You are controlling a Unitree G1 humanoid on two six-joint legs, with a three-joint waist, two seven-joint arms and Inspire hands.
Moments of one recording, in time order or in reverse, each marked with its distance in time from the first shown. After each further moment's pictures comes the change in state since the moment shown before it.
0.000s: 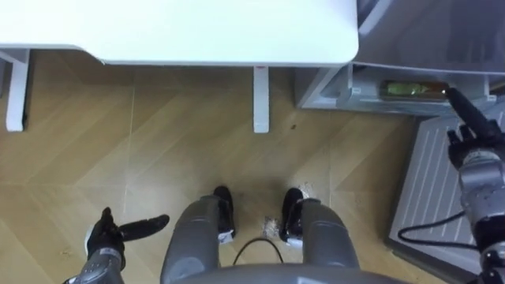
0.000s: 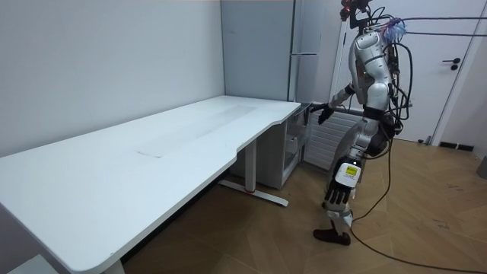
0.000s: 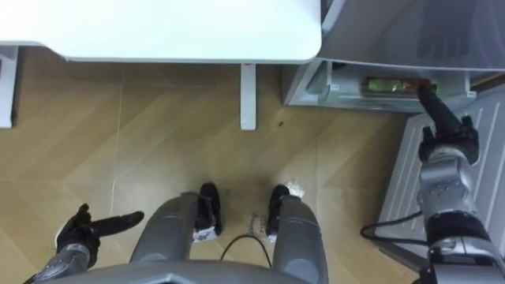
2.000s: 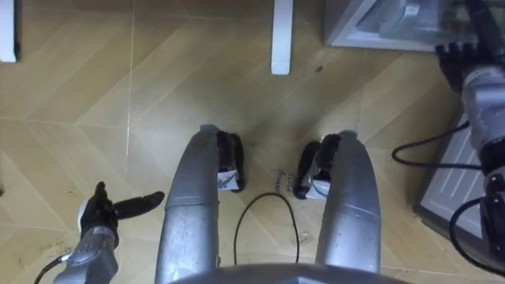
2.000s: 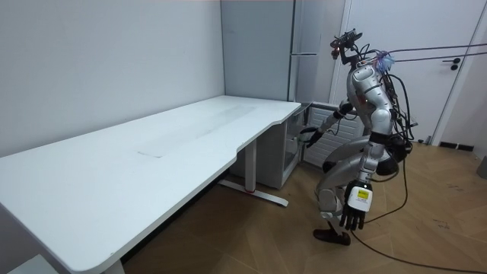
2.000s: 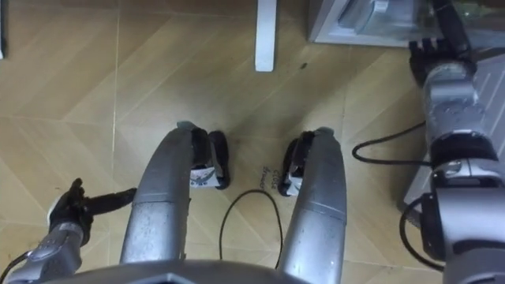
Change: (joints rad) left arm 0.036 0.090 -0.032 -0.158 0.003 0.028 0.052; right arm -0.443 -0.073 0.045 0.077 0.307 0.076 0.028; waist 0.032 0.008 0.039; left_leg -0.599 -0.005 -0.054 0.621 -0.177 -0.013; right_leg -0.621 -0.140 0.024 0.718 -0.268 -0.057
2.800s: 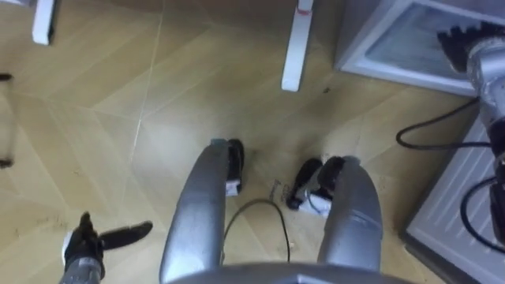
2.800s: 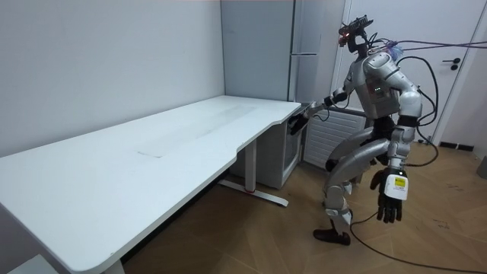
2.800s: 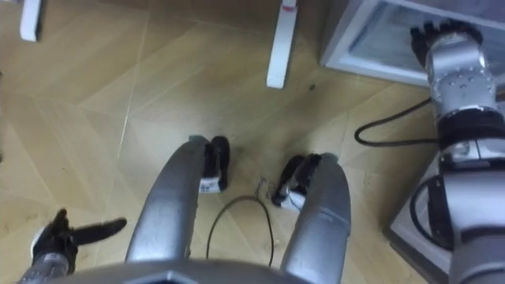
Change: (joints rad) left arm 0.111 0.000 0.048 -0.038 0.026 0.008 0.002; right arm -0.016 -0.031 0.077 -0.071 -0.034 0.040 -0.236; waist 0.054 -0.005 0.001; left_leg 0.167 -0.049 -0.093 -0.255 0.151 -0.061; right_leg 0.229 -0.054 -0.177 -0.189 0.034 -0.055
